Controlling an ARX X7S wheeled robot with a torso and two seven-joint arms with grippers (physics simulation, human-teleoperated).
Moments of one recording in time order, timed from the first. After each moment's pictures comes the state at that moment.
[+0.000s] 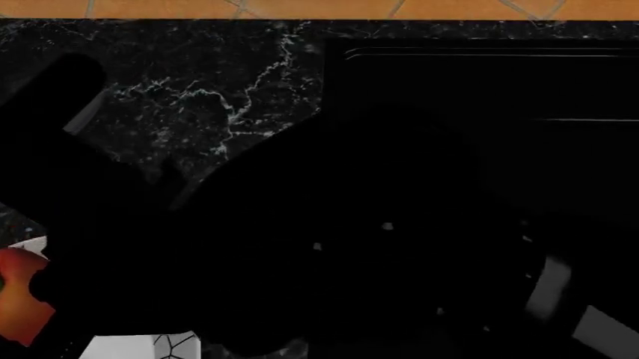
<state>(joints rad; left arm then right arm) -0.83 -0.67 -0.02 0.12 -0.74 -0.83 -0.20 1.59 0.27 -1.03 -0.12 1.69 1.06 0.21</state>
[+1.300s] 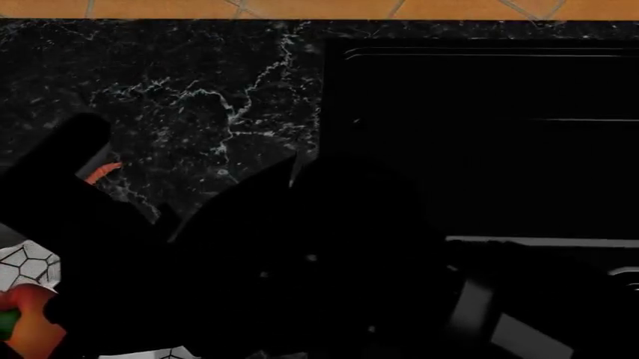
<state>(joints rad) -0.79 -0.68 -0.03 0.11 -0.74 -0.81 -0.20 1.50 0.20 -1.13 -0.01 1.55 0.99 0.09</state>
